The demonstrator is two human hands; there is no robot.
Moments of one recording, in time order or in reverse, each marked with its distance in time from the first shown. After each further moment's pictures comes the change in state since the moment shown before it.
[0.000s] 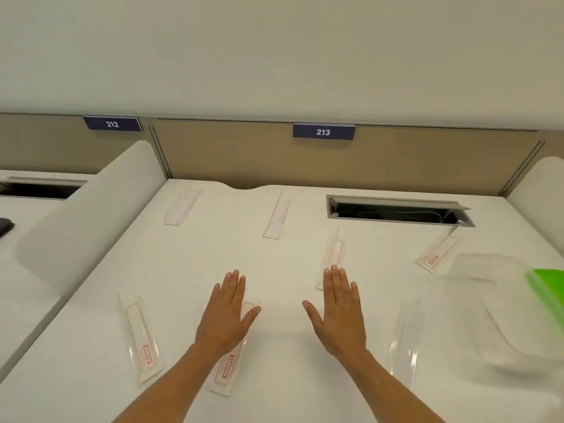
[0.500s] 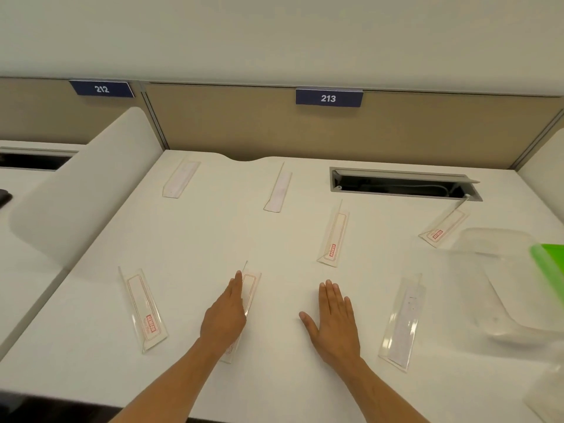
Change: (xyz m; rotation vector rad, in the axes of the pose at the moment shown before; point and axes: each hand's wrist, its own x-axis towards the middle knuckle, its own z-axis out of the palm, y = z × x) left_hand -0.029 0.006 0.025 -0.102 -0.211 -0.323; right_hand -0.065 0.007 0.041 0.008 -0.356 0.101
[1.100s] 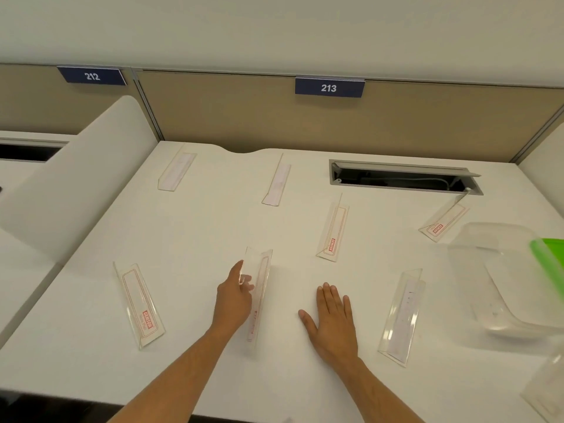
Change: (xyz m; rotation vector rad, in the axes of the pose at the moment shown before) left_hand 0.009 0.029 -0.009 -0.727 0.116 -0.100; right_hand -0.003 -0.001 0.007 -0.027 -0.056 0.030
